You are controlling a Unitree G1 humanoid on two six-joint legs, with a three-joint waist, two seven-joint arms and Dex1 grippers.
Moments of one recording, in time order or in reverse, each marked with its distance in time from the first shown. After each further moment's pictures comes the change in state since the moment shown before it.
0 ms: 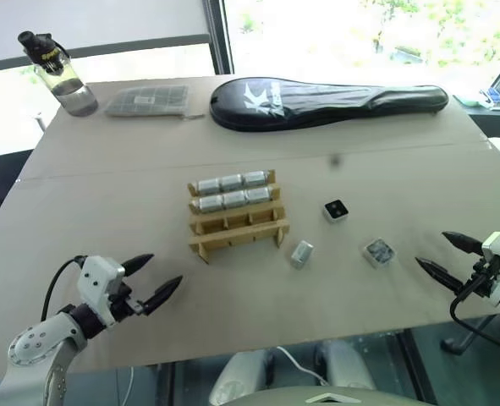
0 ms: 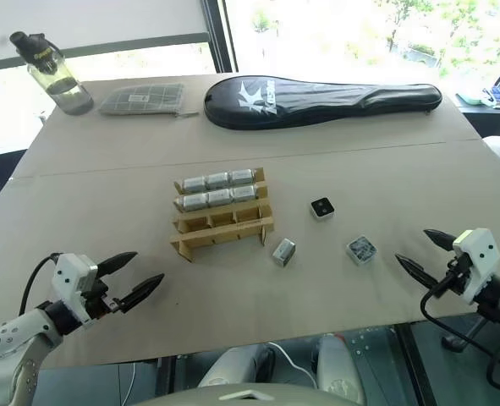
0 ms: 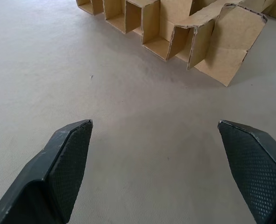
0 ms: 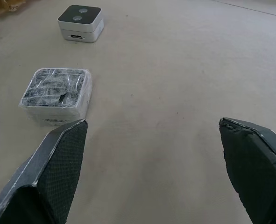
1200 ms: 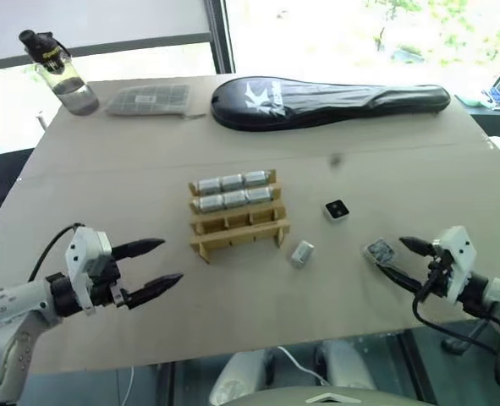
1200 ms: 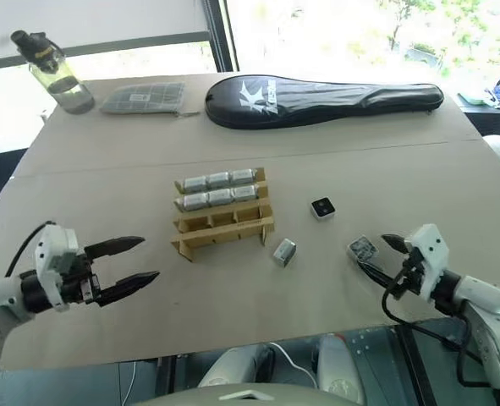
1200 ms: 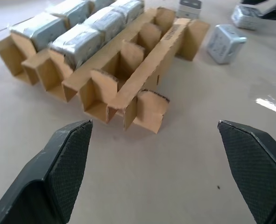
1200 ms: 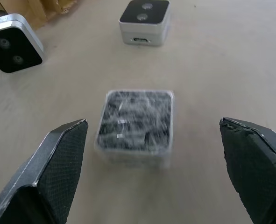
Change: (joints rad) left arm -0.094 0.284 0.054 -0.107 -0.218 0.210 -0.272; right arm -0.050 0.025 0.219 -0.247 0.002 0.268 -0.168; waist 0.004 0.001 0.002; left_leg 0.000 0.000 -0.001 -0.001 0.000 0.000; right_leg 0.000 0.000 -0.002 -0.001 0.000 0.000
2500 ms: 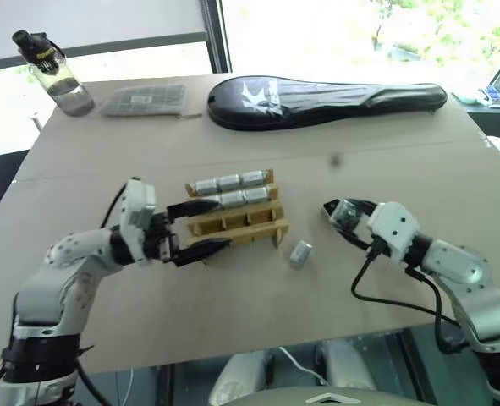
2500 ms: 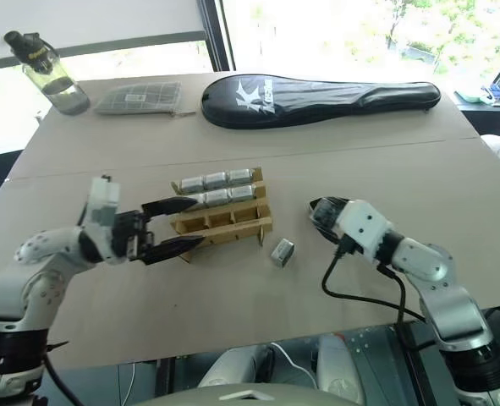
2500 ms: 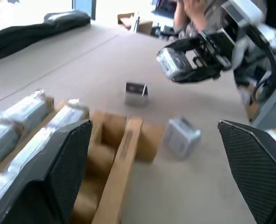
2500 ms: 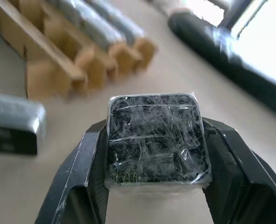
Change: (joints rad) left arm -0.459 -0.223 -0.214 -0.001 -0.085 0.217 0.095; right arm -0.312 0.053 0.328 -0.071 -0.421 -0.317 -0.132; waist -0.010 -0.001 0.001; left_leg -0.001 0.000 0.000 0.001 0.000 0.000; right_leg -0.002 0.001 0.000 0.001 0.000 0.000
